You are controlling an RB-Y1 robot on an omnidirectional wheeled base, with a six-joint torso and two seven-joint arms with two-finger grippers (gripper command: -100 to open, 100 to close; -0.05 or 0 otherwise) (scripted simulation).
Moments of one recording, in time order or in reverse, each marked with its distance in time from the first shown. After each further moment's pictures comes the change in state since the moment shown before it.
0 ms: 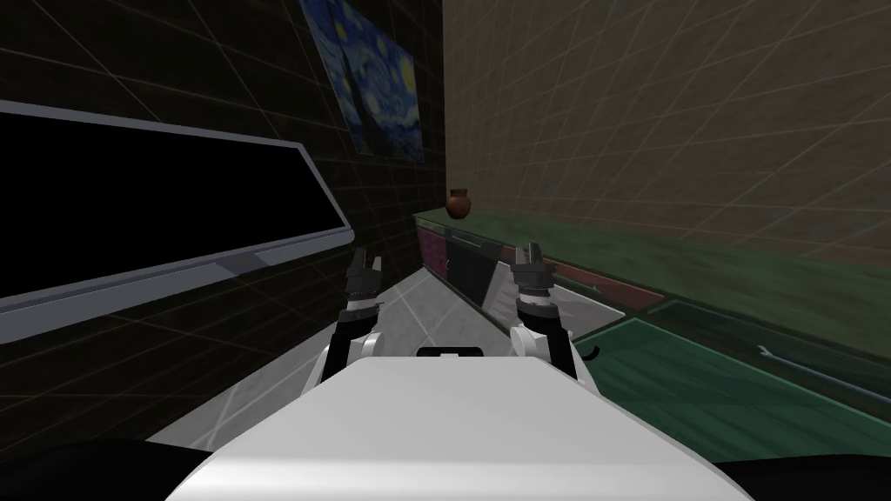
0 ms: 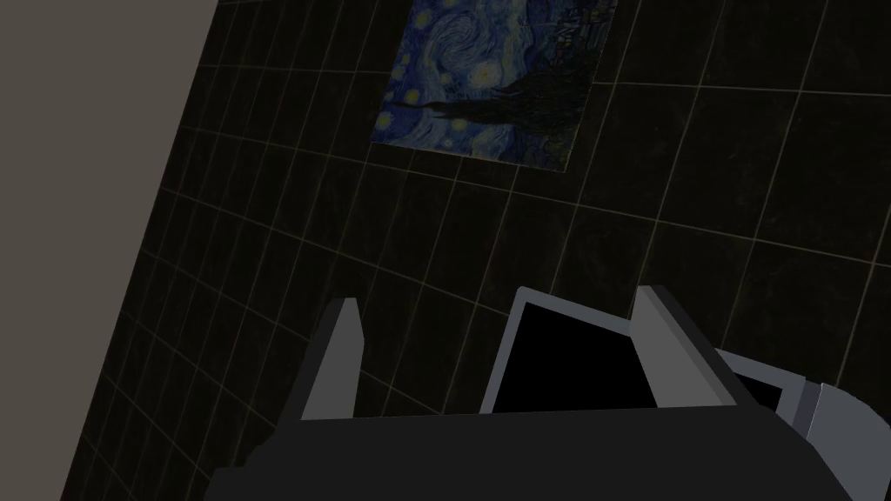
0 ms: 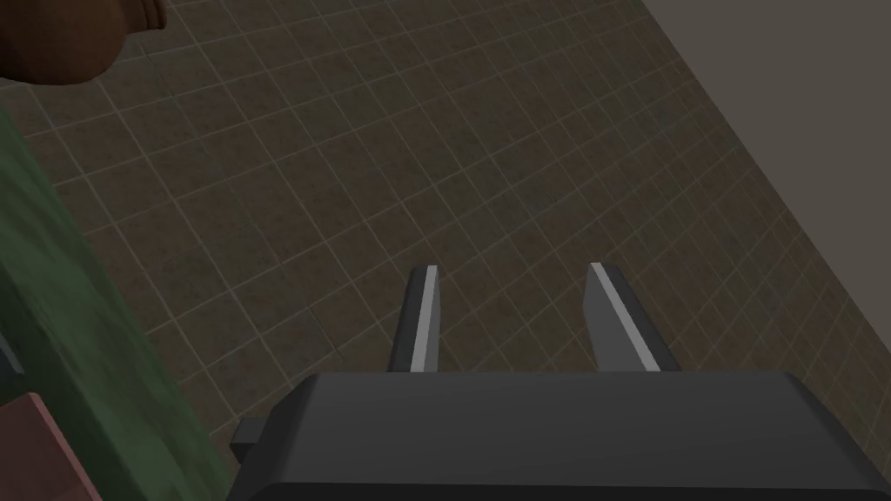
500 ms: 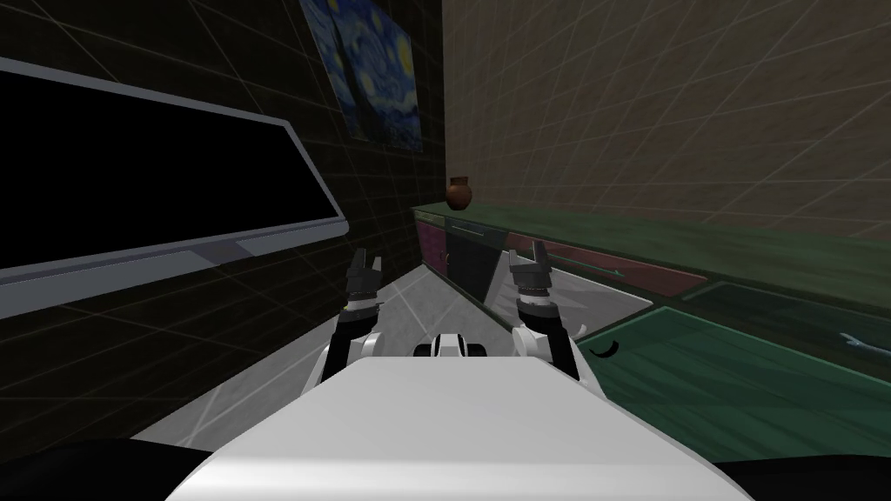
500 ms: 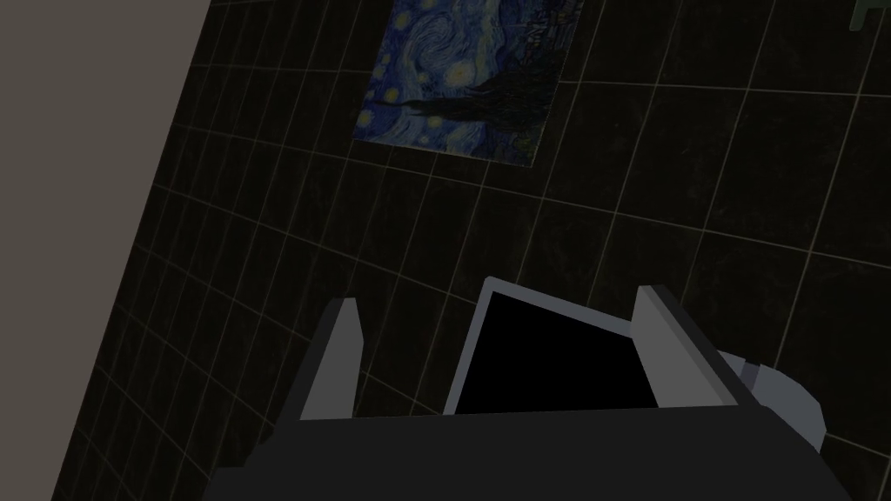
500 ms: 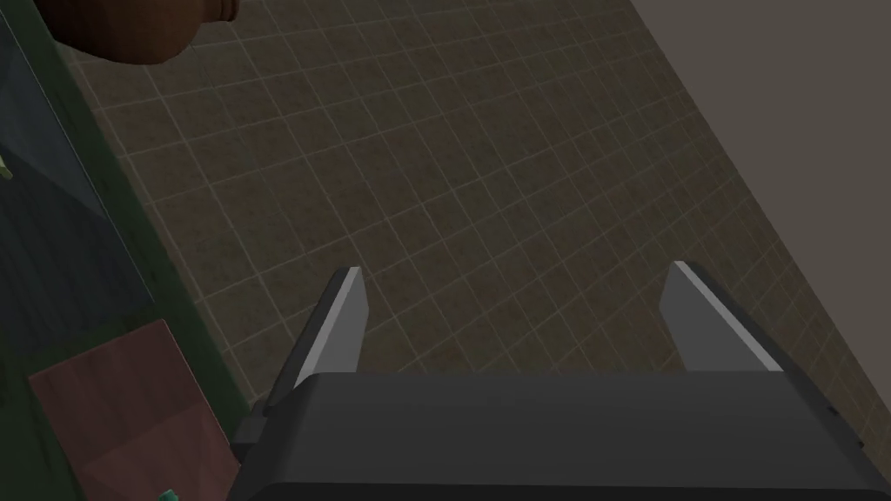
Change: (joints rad) left arm 0.000 0.000 0.000 0.000 0.000 0.000 0.000; right arm -0.004 -0.037 -0.008 0.009 0.023 0.005 0.025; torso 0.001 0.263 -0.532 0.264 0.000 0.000
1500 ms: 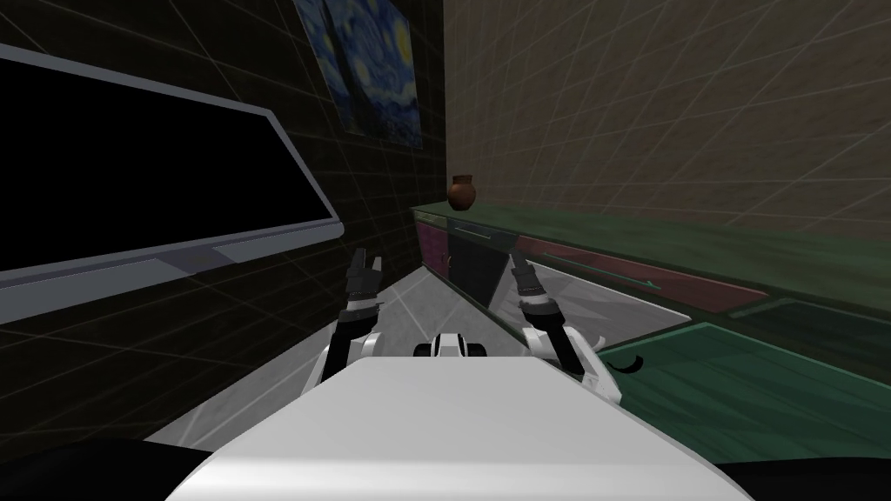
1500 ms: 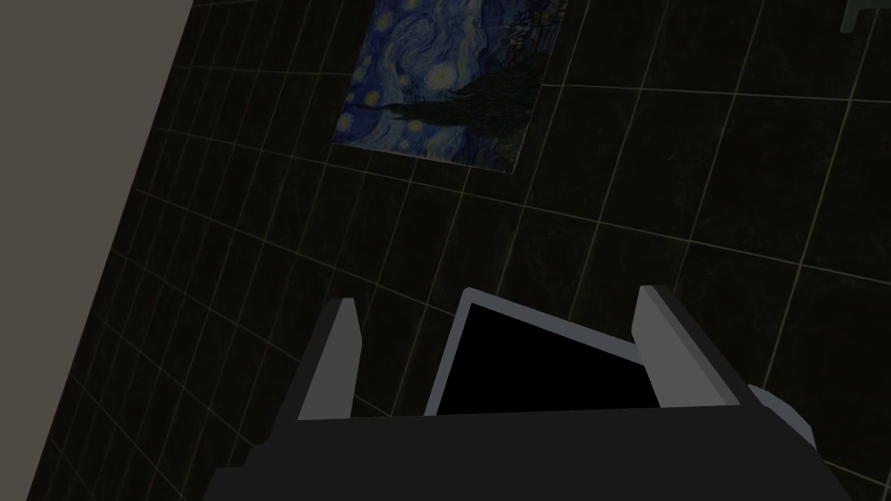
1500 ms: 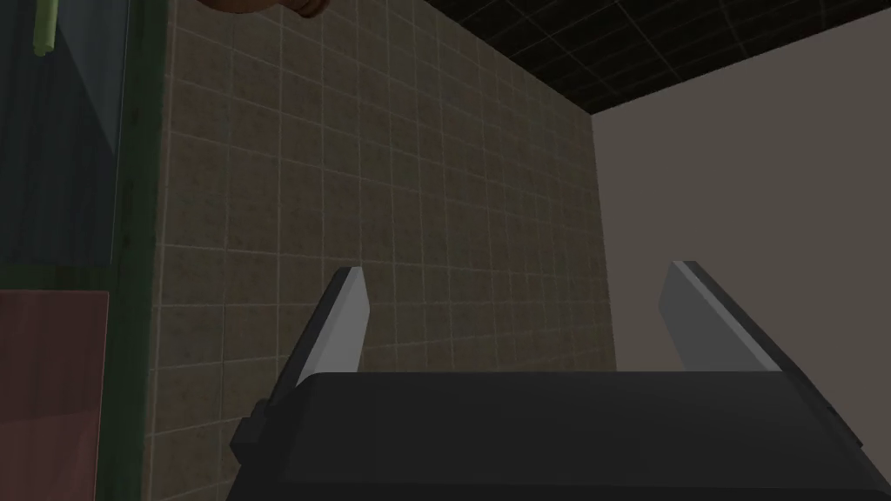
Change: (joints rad) left arm 0.000 0.000 0.000 0.000 0.000 0.000 0.000; right arm -0.023 -0.131 -0.064 0.060 0.208 0.036 0.238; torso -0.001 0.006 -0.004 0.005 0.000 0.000
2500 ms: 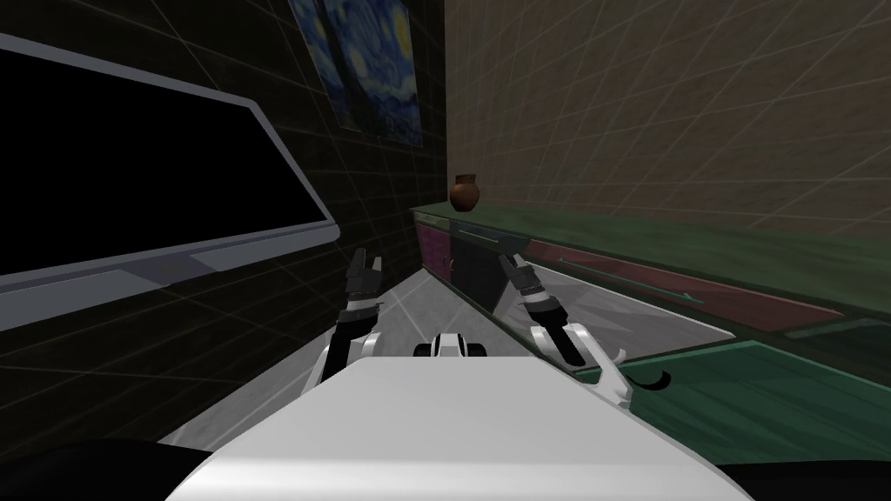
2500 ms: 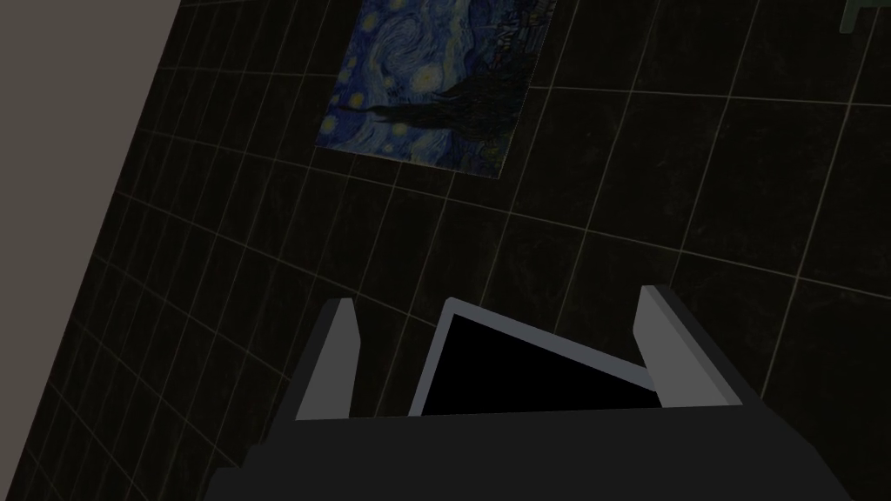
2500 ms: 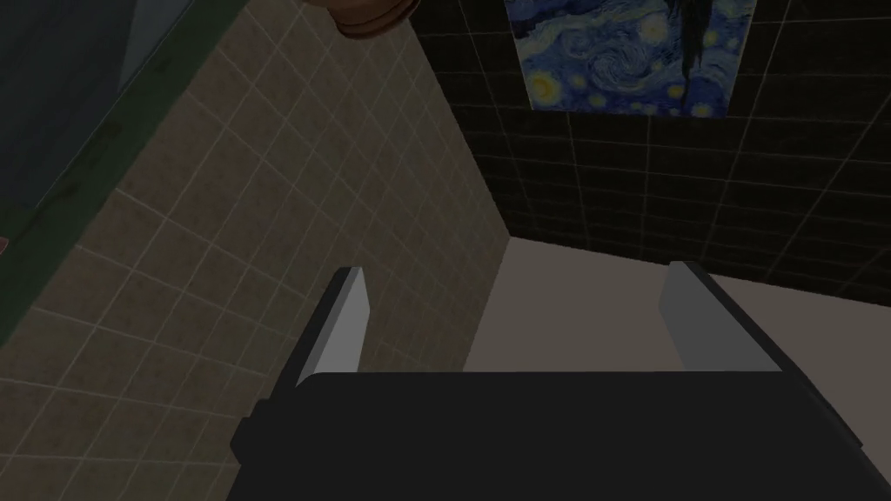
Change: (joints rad) left arm 0.000 0.000 0.000 0.000 0.000 0.000 0.000; right arm -0.027 -0.082 -0.064 0.060 0.220 0.040 0.252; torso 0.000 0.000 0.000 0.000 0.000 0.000
